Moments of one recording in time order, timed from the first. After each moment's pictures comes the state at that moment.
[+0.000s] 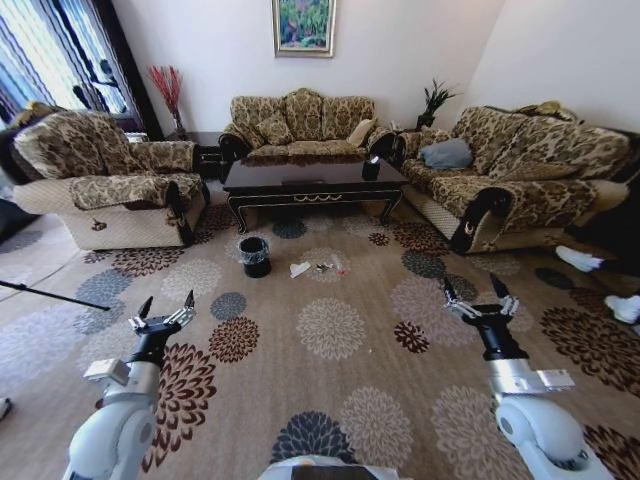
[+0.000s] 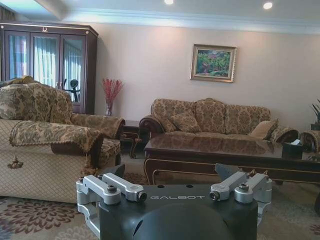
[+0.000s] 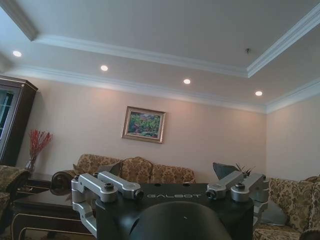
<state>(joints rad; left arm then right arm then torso) 1.63 -1.31 -0.85 -2.28 -0.47 0.15 -0.07 -1.69 1.03 0.87 2.11 0.50 0.36 0.02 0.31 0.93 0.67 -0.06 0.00</state>
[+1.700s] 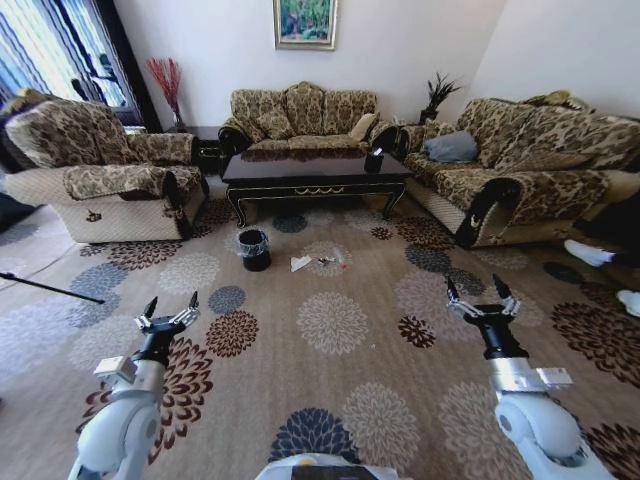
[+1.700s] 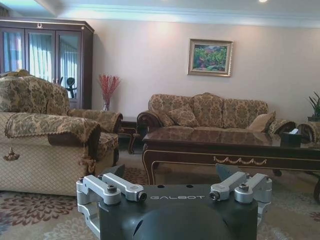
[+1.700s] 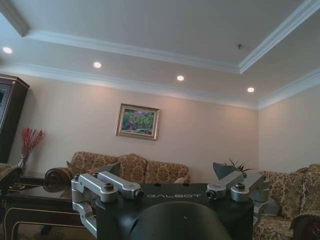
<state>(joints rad) 1.61 -1.30 -0.84 -2.26 -0.44 0.15 -0.06 -1.67 1.03 0.87 2.10 0.50 0.36 0.05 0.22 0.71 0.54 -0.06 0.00</state>
